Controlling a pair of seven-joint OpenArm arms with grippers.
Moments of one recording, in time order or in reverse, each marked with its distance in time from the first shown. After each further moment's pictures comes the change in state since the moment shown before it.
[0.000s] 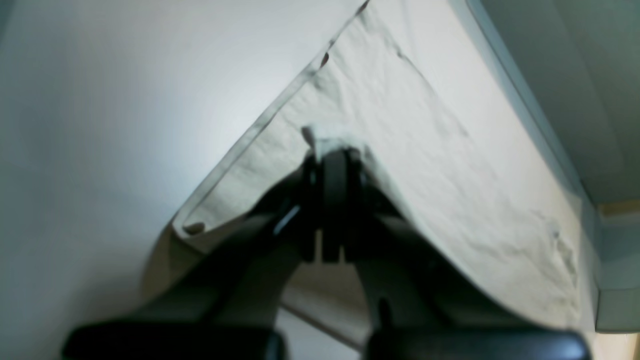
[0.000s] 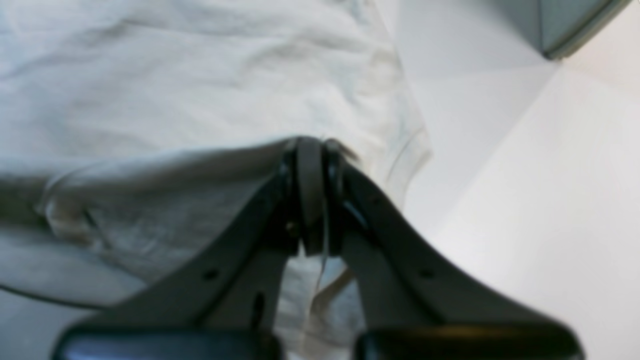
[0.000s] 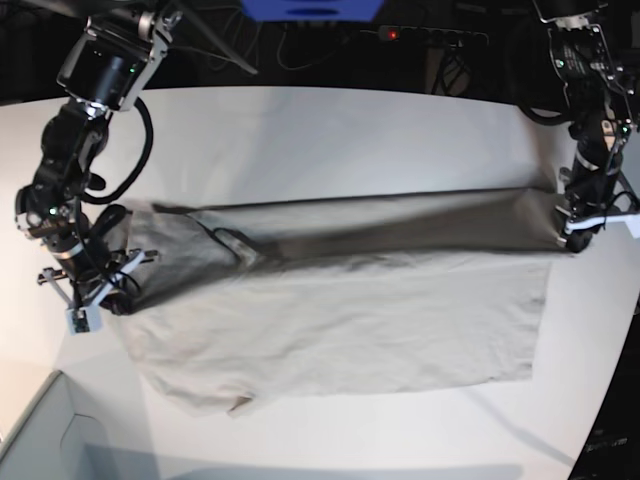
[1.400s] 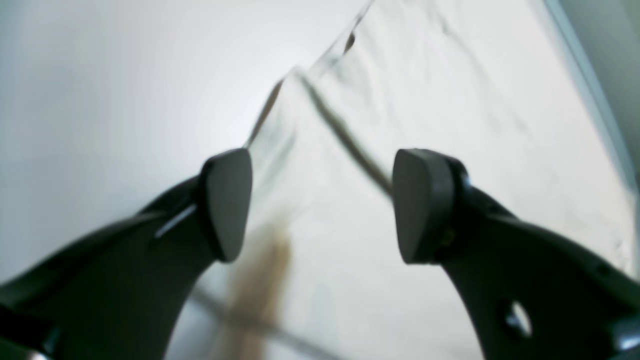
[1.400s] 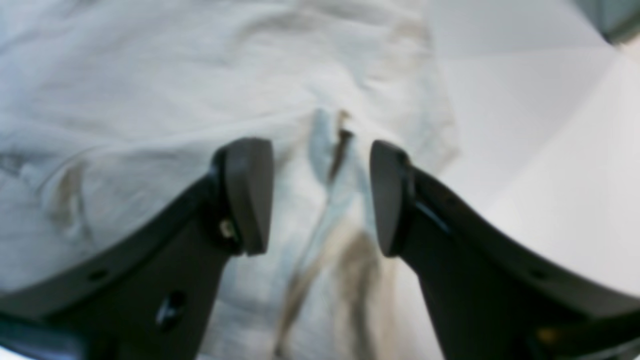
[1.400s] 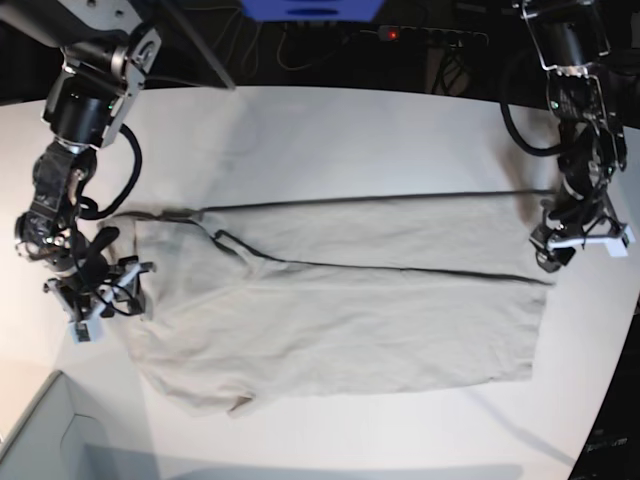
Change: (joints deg) left arm -8.8 -2.1 3.7 -16.3 6.1 -0.2 -0.8; right arm 6.6 5.4 -0.9 -15.4 0.0 0.0 0.6
